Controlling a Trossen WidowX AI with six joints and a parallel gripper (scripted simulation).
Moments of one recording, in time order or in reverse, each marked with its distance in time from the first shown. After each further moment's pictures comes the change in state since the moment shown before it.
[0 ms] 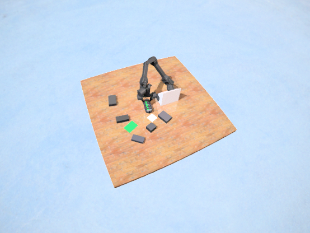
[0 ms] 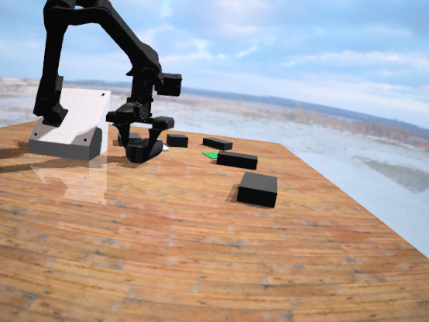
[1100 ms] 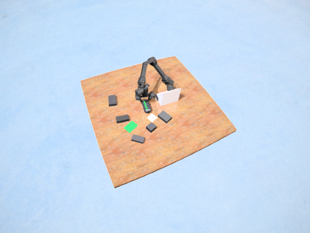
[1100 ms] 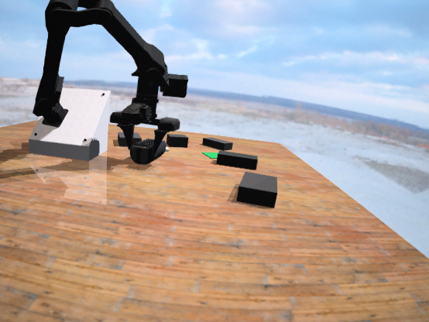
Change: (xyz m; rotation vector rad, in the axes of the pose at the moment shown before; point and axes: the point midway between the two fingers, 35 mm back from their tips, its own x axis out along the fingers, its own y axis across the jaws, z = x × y) arm 0.000 0.017 0.003 -0.021 0.005 -0.010
